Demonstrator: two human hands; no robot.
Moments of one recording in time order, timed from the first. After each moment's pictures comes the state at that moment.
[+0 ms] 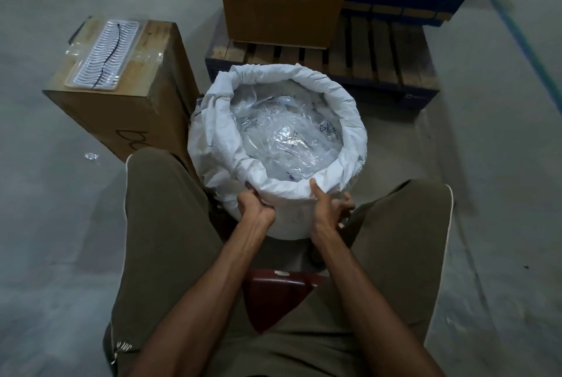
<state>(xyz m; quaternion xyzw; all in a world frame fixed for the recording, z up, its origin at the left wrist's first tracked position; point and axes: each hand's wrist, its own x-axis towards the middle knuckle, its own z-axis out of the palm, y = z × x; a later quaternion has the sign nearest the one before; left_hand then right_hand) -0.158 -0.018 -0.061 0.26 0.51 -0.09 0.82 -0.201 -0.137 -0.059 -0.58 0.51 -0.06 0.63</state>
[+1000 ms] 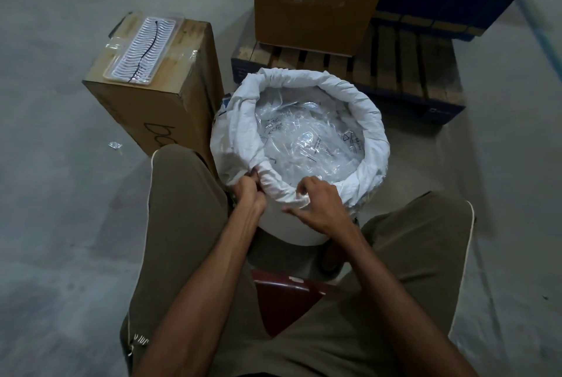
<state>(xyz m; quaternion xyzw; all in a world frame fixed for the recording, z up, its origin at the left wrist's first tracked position) -0.107 0.036 -0.093 0.38 0.46 -0.05 0.80 -0.173 -0.137 -0.053 -0.97 -0.09 0.07 0.22</state>
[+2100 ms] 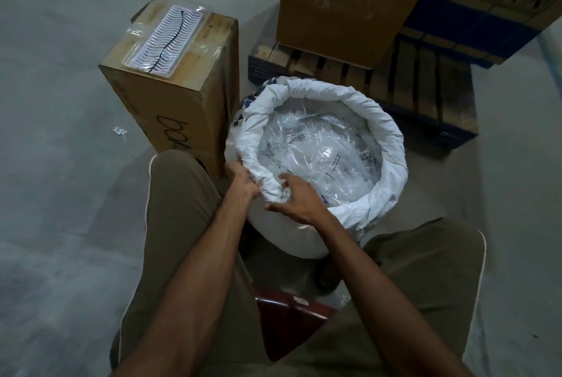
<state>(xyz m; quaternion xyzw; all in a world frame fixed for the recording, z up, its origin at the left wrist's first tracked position) -0.054 0.087 -0.087 0.35 0.48 -0.08 0.80 -0.113 -0.068 -0.057 -0.93 -0.07 0.21 0.29</state>
